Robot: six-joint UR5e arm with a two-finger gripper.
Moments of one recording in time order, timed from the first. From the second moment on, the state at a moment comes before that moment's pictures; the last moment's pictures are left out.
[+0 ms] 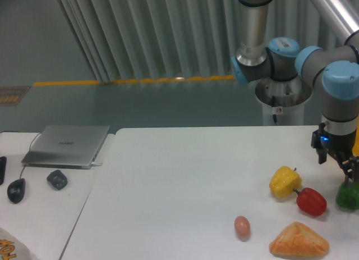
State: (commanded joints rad) arm 2.50 -1.86 -1.54 -1.24 1.59 1.33
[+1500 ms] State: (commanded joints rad) arm 2.53 -1.83 -1.59 -1.21 1.60 1.33
